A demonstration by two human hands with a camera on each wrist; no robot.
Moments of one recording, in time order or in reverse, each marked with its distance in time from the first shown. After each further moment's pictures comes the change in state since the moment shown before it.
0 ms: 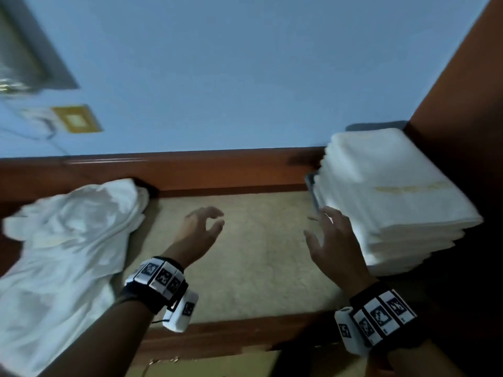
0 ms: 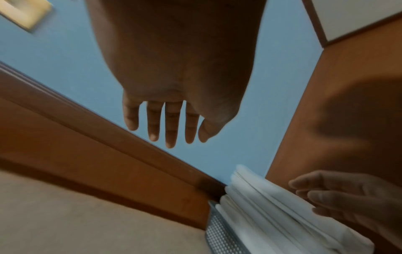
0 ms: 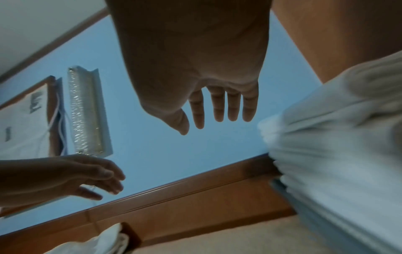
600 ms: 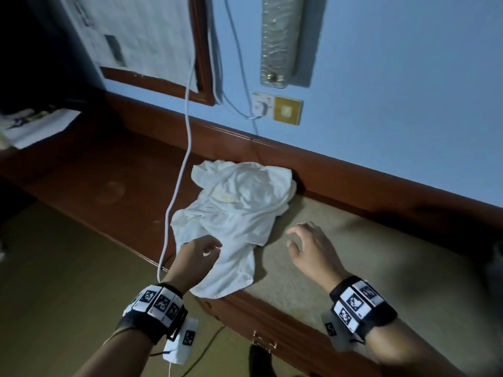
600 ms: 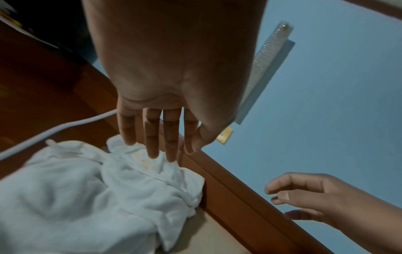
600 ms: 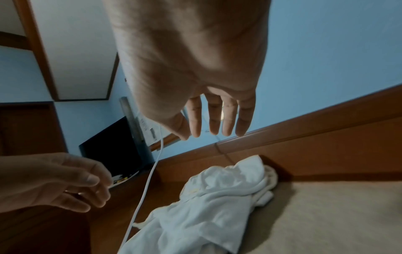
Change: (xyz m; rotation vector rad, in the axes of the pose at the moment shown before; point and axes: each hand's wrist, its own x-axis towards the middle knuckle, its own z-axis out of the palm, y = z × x) left_hand -0.239 -0.249 -0.188 -0.081 0.280 -0.539; right_hand -0.003 -0.338 0.208 0.149 -0.489 -0.449
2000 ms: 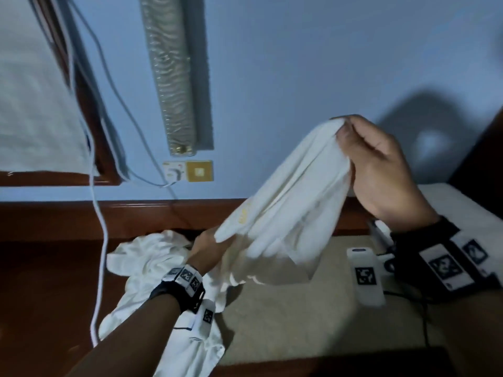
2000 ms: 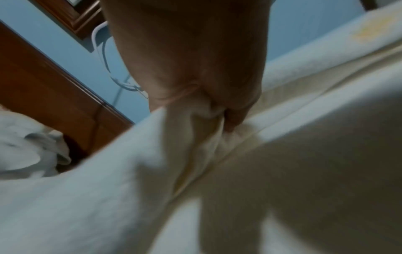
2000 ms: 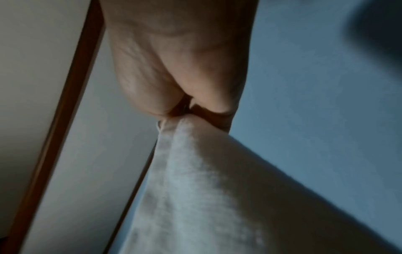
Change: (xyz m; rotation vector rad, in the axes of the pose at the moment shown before) left_hand 0.125 0.159 -0.008 -0.151 -0.262 0.394; right_hand -0.026 -0.136 -0.282 0.672 0.741 -0.164
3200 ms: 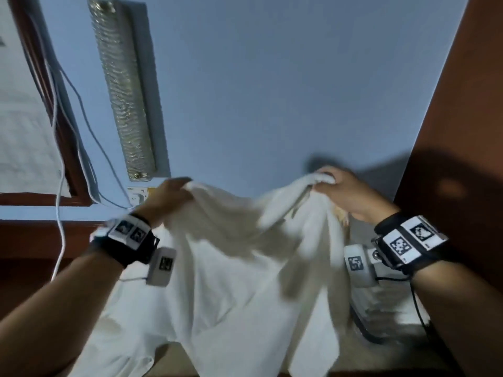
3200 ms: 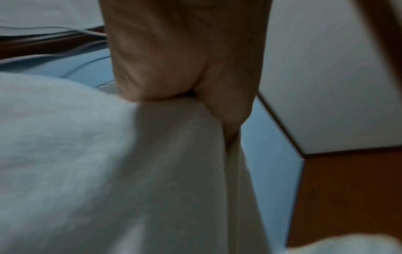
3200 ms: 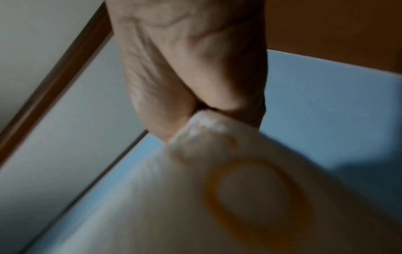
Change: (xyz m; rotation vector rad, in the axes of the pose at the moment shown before) left_hand -0.080 0.246 0.013 -0.018 0.217 0.239; right_hand -0.024 0.006 -0.259 -0.445 -0.120 0.283
